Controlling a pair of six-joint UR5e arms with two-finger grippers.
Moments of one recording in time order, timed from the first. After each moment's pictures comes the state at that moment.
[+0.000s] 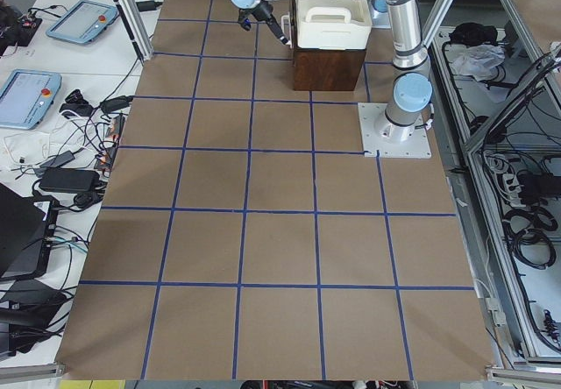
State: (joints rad) left arm -1.83 -2.03 -1.35 -1.93 1.47 -0.56; right arm 1.61 -1.65 1.58 -1.65 -1.58 0.11
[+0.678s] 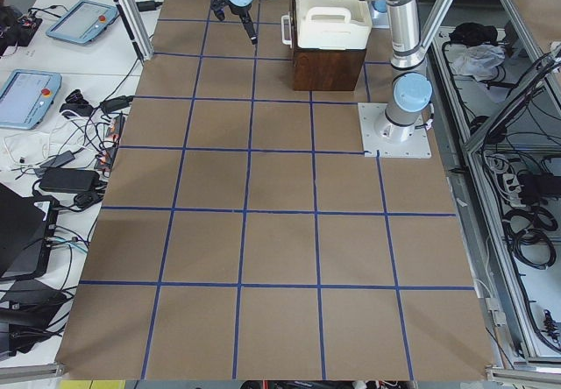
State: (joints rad) left arm -1.77 -1.97 -1.30 -1.63 1.55 -0.46; right arm 1.61 -1.65 1.58 -1.65 -1.58 0.11
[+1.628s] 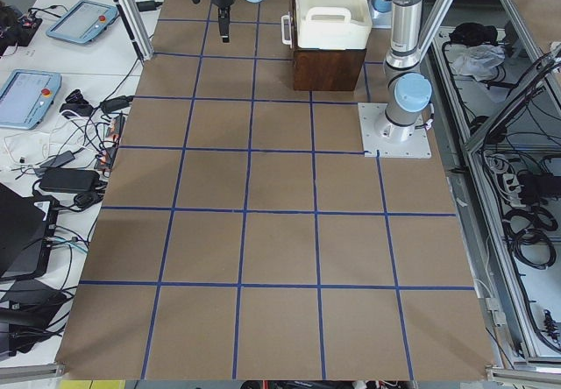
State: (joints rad) left arm -1.56 -1.83 -1.30 -1.53 1.55 -0.04; right arm 1.61 -1.65 1.58 -1.65 -1.58 0.11
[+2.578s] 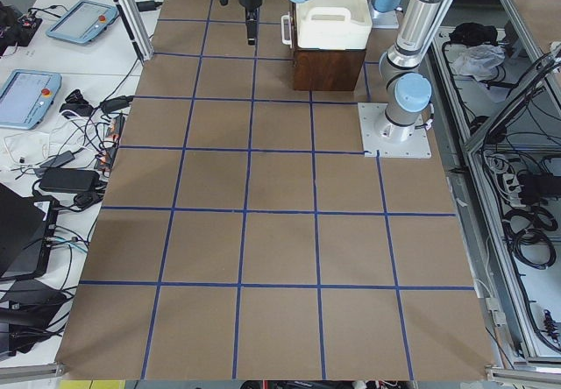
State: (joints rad) left arm -1.49 -1.60 -1.53 -1.53 1.52 -0.01; right arm 1.61 -1.65 1.58 -1.65 -1.59 0.11
